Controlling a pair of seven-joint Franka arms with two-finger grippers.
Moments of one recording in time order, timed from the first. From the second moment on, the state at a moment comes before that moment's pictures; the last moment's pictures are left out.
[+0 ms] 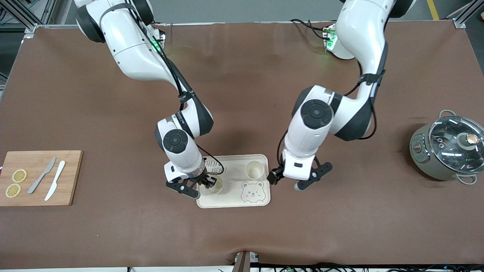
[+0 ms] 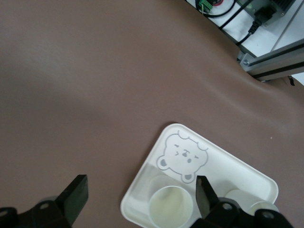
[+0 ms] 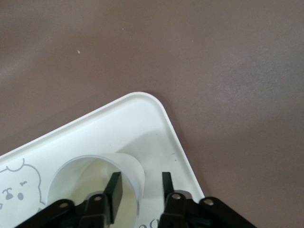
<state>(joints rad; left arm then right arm) -0.55 0.67 0.08 -1.20 -0.03 2.07 -1.06 0.53 0.88 -0.06 -1.27 -0.01 2.35 0.88</state>
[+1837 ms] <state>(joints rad) -0.13 0.28 0.08 -1.31 -0.02 1.63 -0.11 0.02 -0.23 -0.10 -1.81 -0.04 1.77 0.04</state>
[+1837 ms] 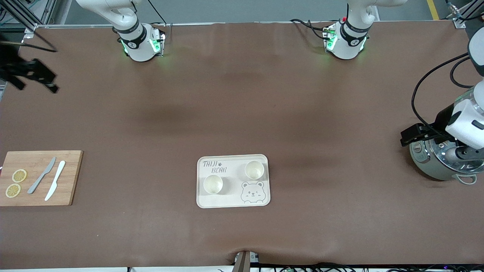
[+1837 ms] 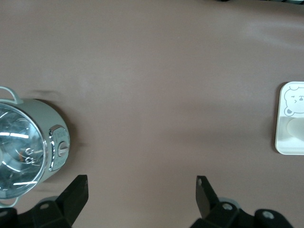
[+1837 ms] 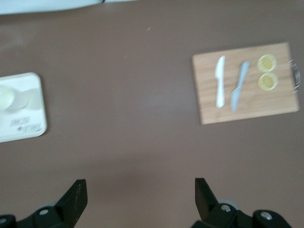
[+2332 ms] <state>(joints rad) -0.12 0.21 0.08 -1.31 -0.02 1.57 -0.08 -0.06 0.08 -0.09 -1.48 0.03 1.67 -0.05</state>
